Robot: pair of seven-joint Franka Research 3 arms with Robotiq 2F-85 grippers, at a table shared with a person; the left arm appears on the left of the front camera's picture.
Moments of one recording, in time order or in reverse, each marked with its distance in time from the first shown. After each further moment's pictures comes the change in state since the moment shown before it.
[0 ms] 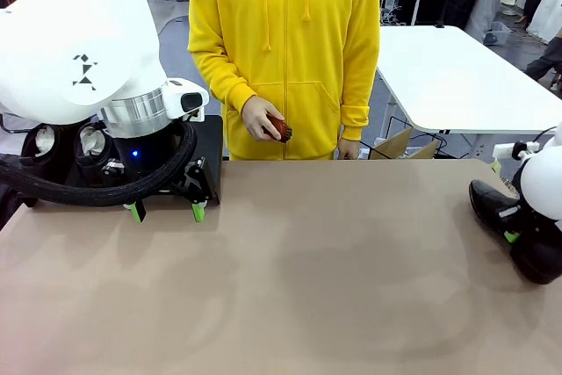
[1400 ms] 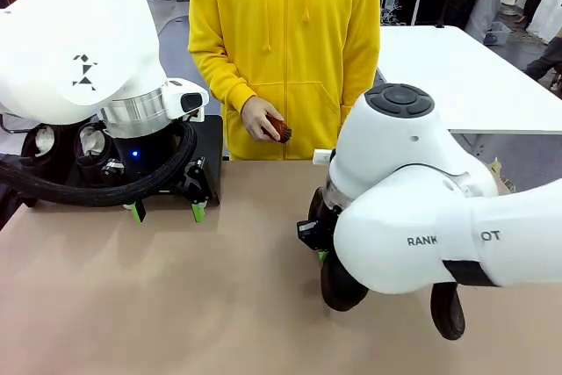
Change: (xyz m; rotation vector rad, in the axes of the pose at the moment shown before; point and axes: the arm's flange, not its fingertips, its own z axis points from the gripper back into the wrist) left arm 0.000 0.000 0.000 0.000 0.000 0.000; right arm -0.079 0.344 0.044 0.166 -0.003 0.028
